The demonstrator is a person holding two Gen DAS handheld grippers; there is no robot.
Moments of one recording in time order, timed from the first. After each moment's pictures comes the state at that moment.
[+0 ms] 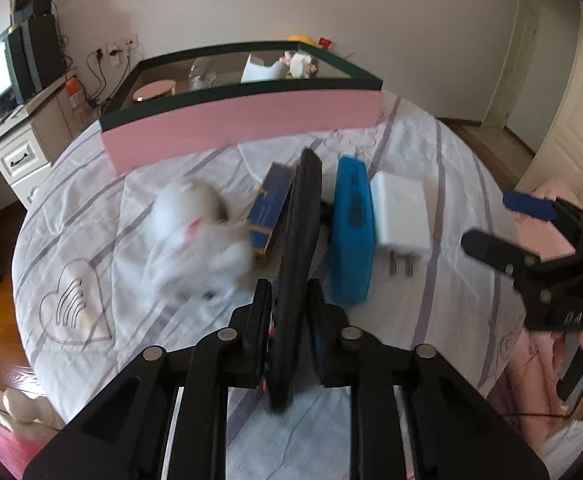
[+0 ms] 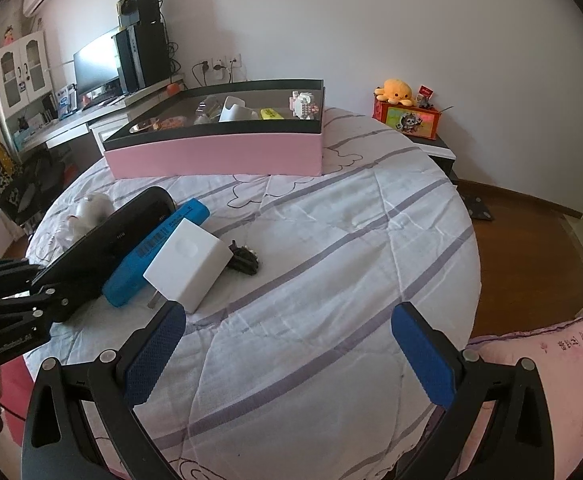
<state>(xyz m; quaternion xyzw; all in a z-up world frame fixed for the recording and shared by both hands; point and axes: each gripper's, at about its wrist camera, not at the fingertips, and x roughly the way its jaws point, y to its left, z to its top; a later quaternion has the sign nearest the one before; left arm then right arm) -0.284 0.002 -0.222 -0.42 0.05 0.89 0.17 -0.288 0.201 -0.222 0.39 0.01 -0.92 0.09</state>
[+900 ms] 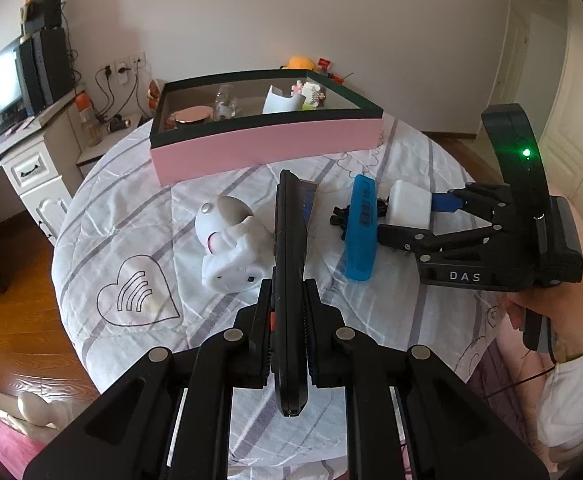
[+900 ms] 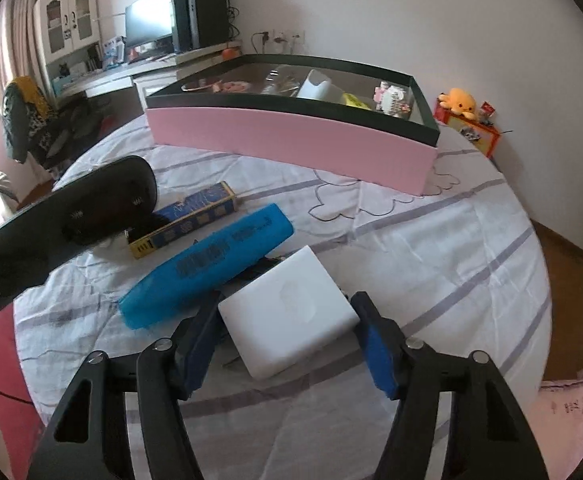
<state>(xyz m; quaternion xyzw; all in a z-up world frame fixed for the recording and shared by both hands) -0.257 -0.040 -0.193 -0.39 0.05 0.90 0.18 -0.327 0.148 -0.236 0.41 0.08 -0.89 0.17</state>
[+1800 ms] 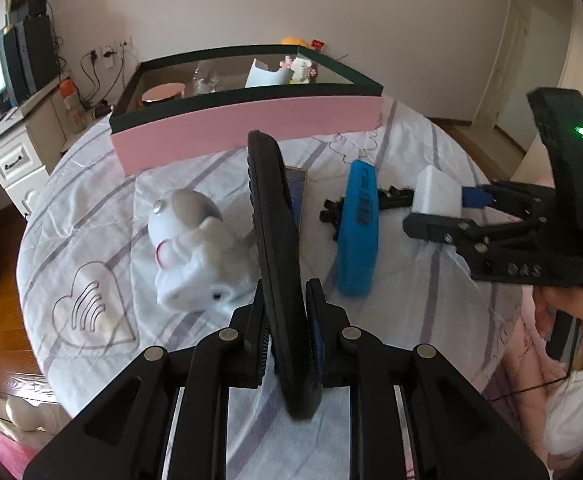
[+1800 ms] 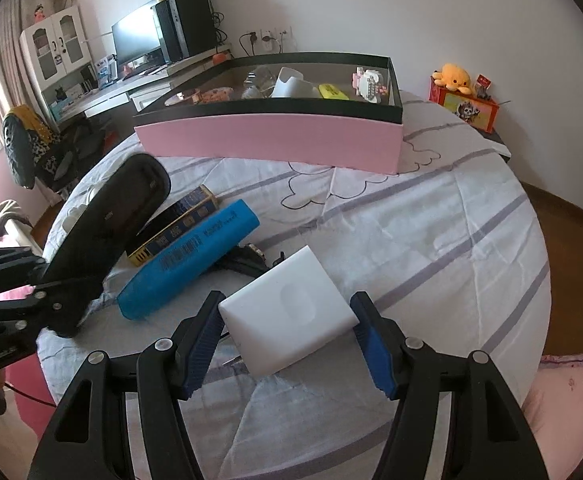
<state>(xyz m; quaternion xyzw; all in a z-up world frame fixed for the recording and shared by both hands) -0.288 -0.015 -0.217 -0.43 0.04 0.88 0.19 -0.327 0.176 -0.232 0.43 0.02 -0.89 0.18</state>
